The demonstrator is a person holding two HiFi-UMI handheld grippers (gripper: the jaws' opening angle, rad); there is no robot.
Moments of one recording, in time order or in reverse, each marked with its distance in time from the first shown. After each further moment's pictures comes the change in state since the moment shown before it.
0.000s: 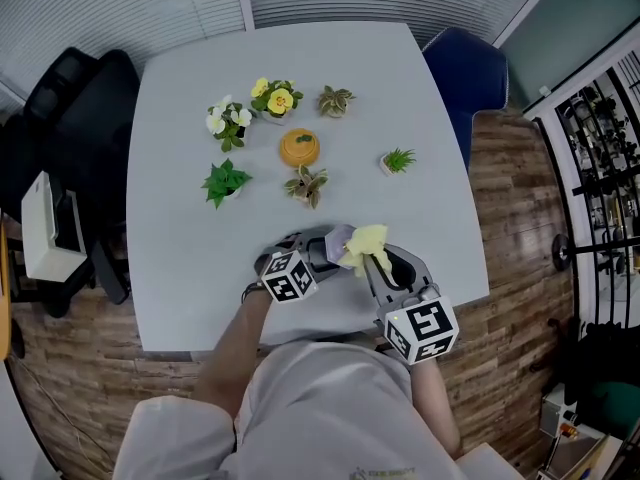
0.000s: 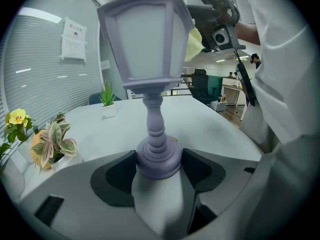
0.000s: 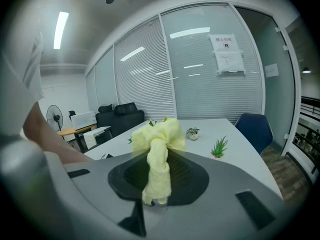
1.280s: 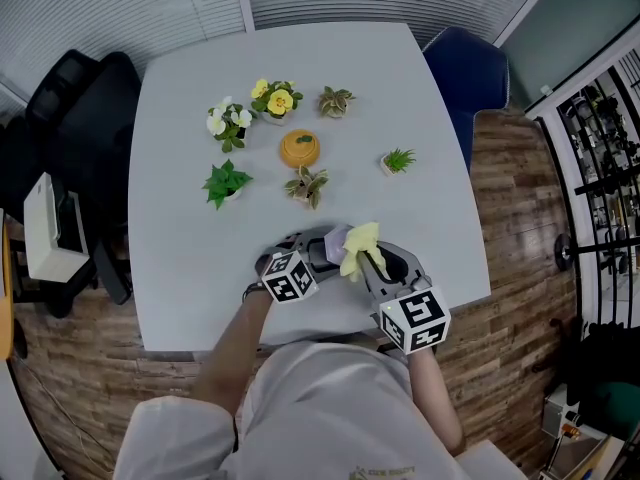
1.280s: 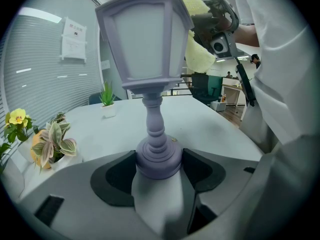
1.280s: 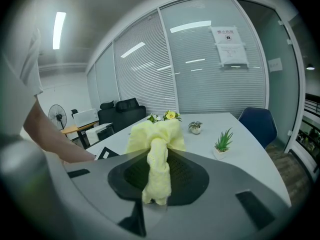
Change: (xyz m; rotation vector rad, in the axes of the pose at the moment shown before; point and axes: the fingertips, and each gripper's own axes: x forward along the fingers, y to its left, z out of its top) left arm 0.000 0.000 0.000 -0.002 0.000 0.002; right arm 0.019 -0.002 -0.019 0.007 0.049 0.036
